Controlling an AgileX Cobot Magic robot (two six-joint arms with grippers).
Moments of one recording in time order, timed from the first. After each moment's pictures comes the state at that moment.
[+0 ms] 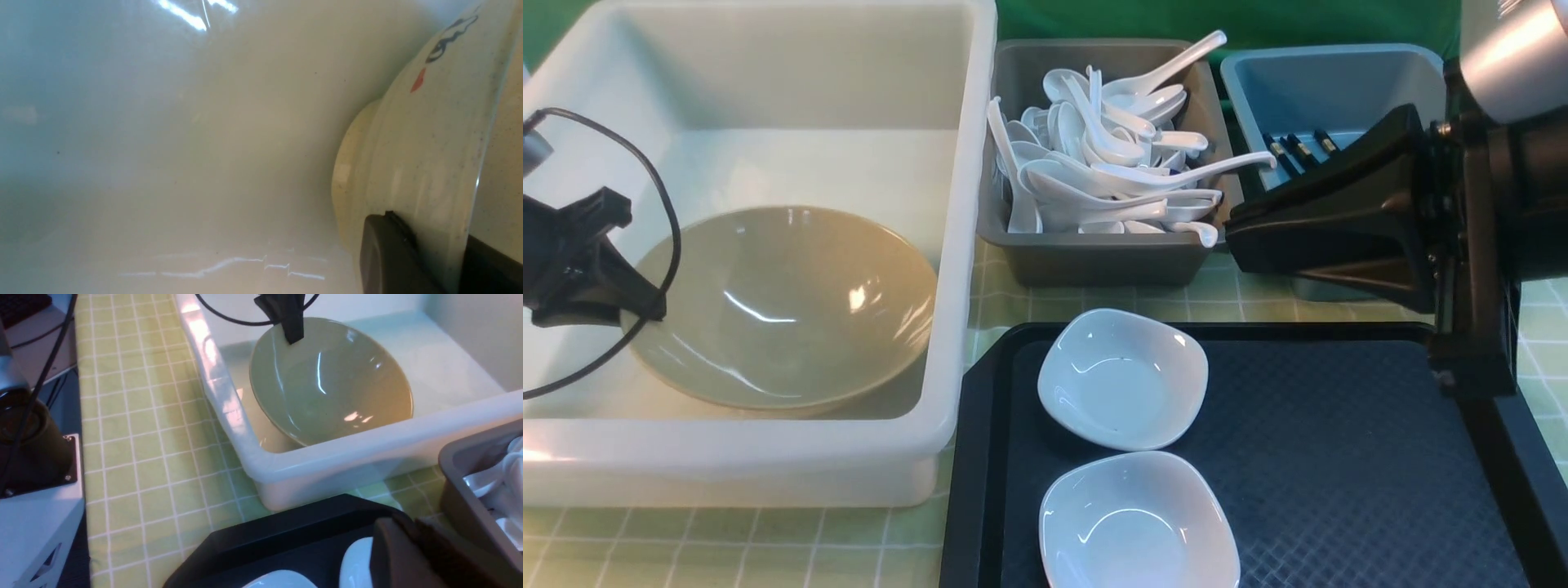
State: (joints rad) right arm 0.41 1.12 -1.13 0.80 0.76 -1.02; left arm 0.45 1.77 -1.29 -0.58 1.16 0.40
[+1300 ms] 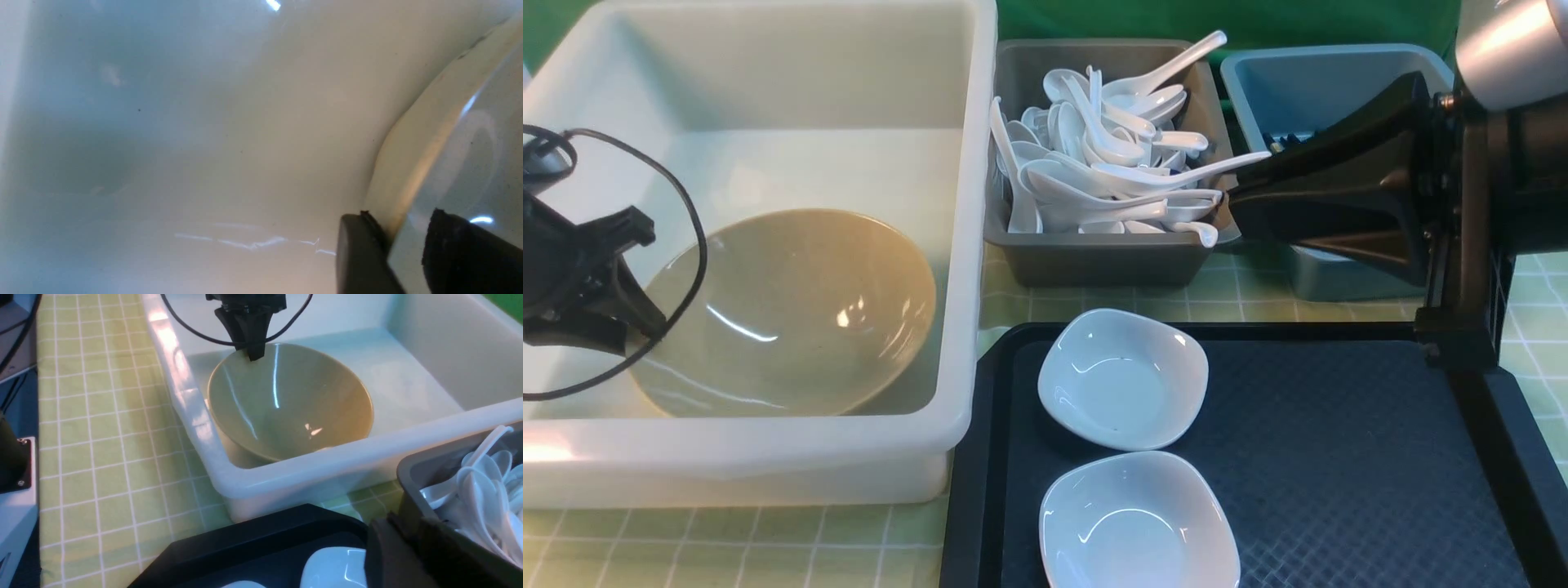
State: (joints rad) right arm 0.41 1.12 -1.13 0.78 0.68 -1.06; left arm 0.37 1.75 -1.29 -0.38 1.13 0.18
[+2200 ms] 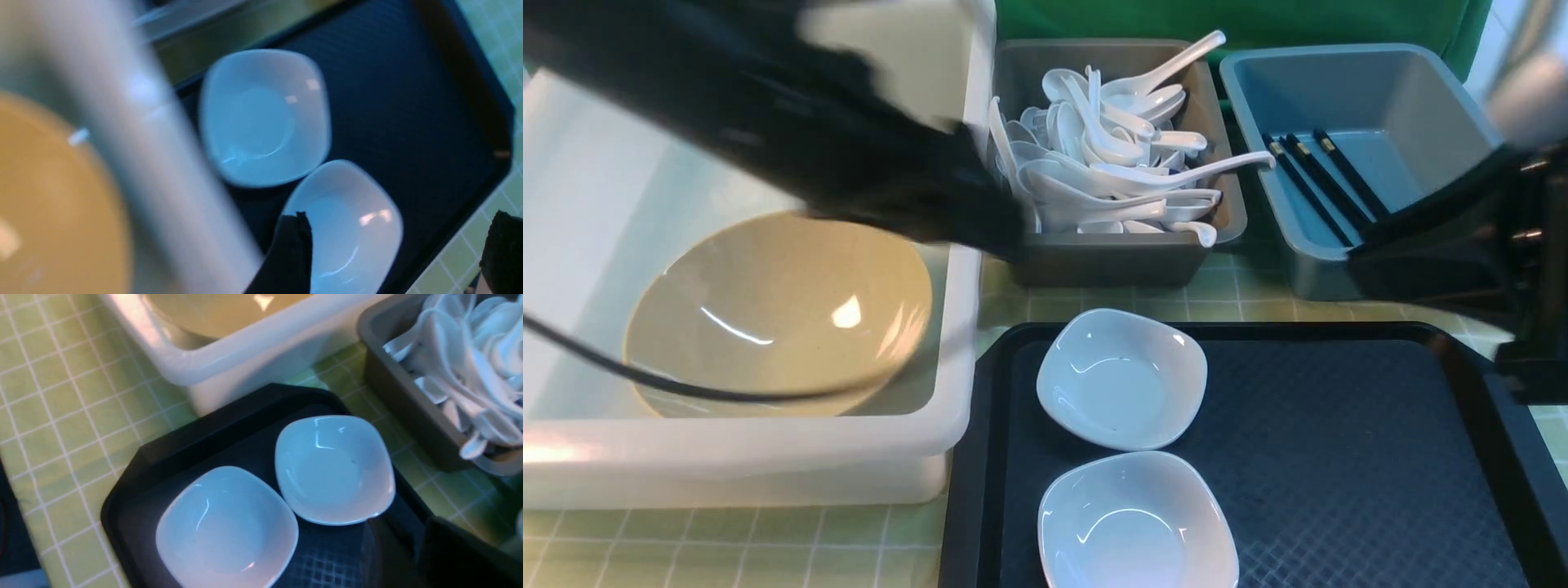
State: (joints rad) right arm 0.41 1.02 -1.13 0.39 0.80 -0.58; left arm -0.43 1.47 -1.39 -0.50 1.07 0.35
